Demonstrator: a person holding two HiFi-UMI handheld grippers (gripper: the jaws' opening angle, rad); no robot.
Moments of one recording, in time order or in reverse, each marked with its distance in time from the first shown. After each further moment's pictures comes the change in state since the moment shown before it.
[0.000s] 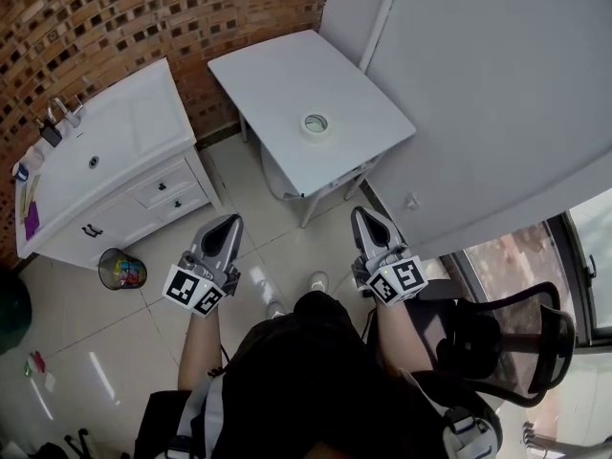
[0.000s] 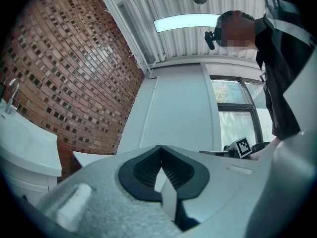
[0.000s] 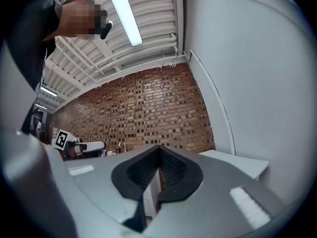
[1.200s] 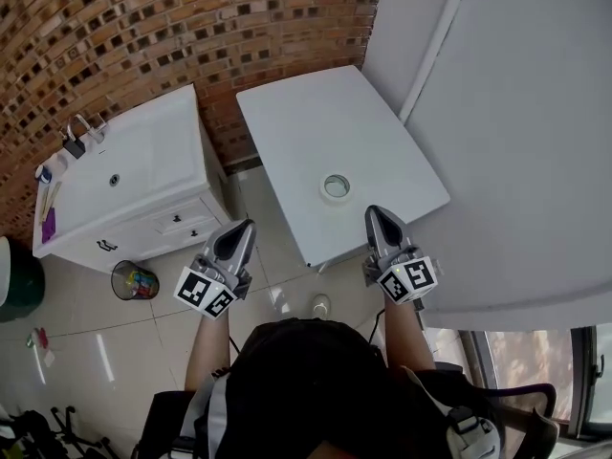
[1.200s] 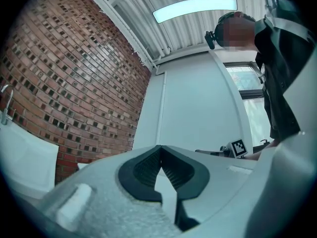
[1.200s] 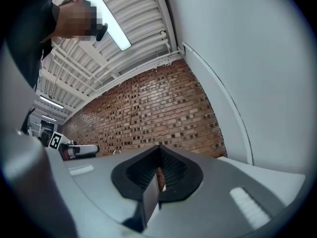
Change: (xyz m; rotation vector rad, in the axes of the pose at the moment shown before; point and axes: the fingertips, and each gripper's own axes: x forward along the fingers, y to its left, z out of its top) left arm 0.149 0.088 -0.008 0.079 -0.010 0.149; right arm 0.168 -0.154 0.005 0.072 -0.061 0.142
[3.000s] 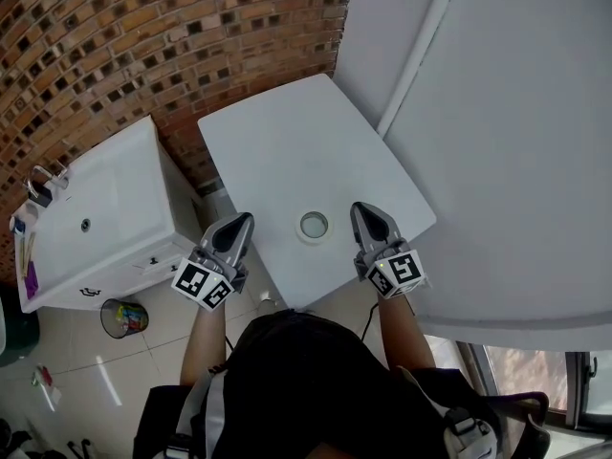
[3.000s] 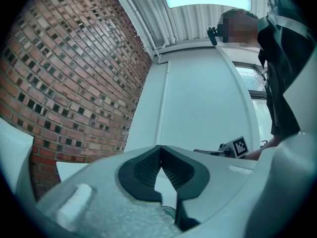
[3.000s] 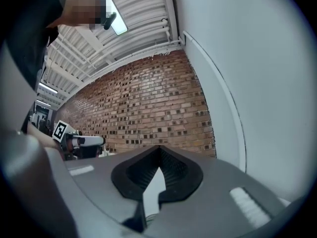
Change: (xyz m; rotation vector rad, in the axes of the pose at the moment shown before) left arm 0.156 0.076 -0.035 -0.054 0.062 -0.101; right arm 0.096 -0.104 -0.013 -0.104 0.087 -0.063
